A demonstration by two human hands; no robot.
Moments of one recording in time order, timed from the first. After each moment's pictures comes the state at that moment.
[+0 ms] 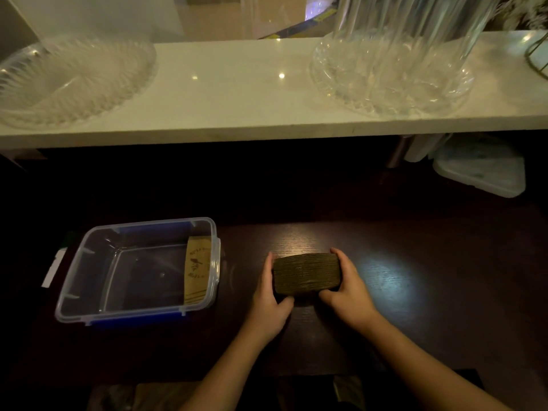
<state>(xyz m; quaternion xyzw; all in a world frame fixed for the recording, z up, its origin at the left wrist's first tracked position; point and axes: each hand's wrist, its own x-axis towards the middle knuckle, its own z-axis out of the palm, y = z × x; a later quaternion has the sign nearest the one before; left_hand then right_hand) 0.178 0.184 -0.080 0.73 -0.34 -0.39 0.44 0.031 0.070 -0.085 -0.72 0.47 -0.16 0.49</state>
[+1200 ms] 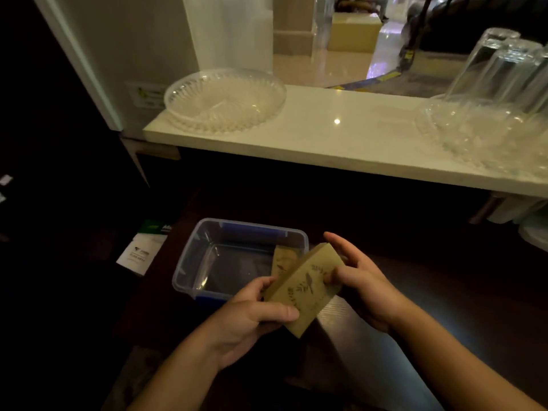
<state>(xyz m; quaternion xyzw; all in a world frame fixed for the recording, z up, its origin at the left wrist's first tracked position) 0.300 0.319 0.049 0.55 -0.12 -0.60 0.57 0.164 0.138 0.052 -0.58 0.25 -0.09 0.77</state>
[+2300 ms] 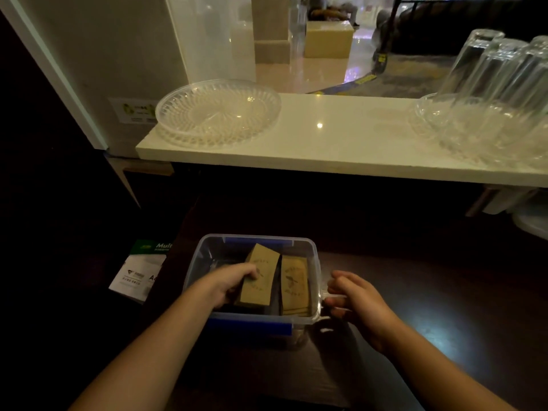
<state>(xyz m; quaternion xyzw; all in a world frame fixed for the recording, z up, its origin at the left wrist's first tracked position) 0.434 0.271 -0.022 0.74 -0.02 -0.56 0.38 0.181 0.154 -0.010 -0.50 0.44 -0.13 0.74</state>
